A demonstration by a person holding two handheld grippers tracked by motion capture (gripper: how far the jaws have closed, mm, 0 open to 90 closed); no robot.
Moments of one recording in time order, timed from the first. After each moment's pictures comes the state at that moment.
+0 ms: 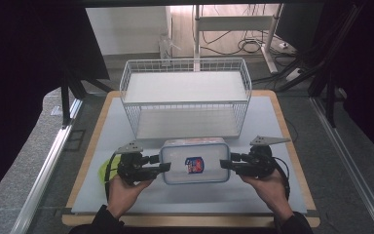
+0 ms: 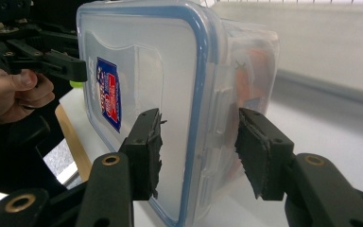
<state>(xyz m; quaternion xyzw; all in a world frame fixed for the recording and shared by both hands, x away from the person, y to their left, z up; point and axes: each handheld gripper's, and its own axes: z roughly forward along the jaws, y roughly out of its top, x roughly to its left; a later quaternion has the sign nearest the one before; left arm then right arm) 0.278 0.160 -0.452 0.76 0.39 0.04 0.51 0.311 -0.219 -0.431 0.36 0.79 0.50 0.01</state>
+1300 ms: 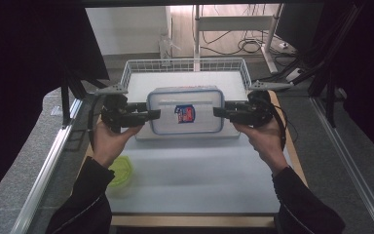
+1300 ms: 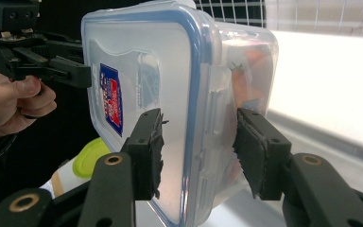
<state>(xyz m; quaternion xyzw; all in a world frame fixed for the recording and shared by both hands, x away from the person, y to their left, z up) 0.351 0.191 -0.329 0.75 0.38 0.09 0.53 0.379 -0.186 -0.318 0.33 0.77 0.55 0.06</state>
